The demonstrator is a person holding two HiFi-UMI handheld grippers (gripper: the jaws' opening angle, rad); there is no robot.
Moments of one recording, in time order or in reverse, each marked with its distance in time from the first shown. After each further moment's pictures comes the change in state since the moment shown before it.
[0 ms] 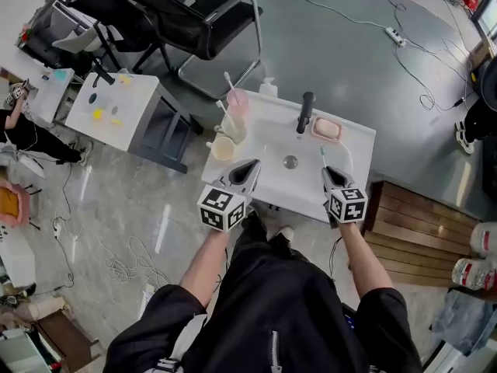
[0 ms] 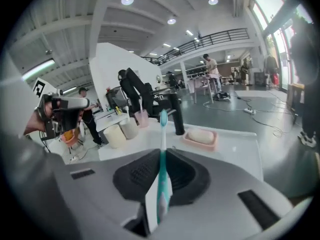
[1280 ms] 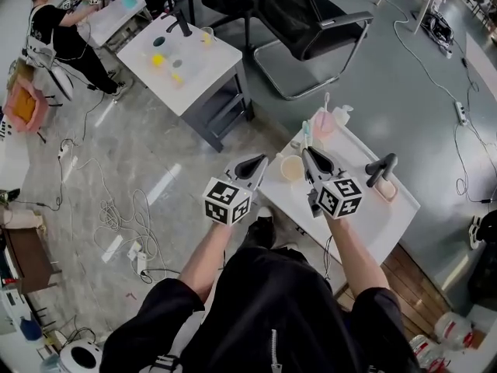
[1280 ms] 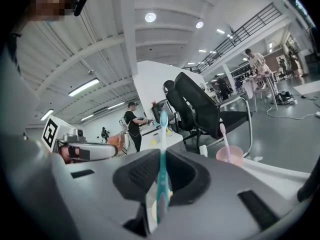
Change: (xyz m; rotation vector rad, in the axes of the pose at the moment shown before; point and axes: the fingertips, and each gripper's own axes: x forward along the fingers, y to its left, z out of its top) left arm -0.119 0.207 0.011 -0.128 -0.088 0.318; right arm 0.178 0.291 0.165 -0.110 -0.148 0.552
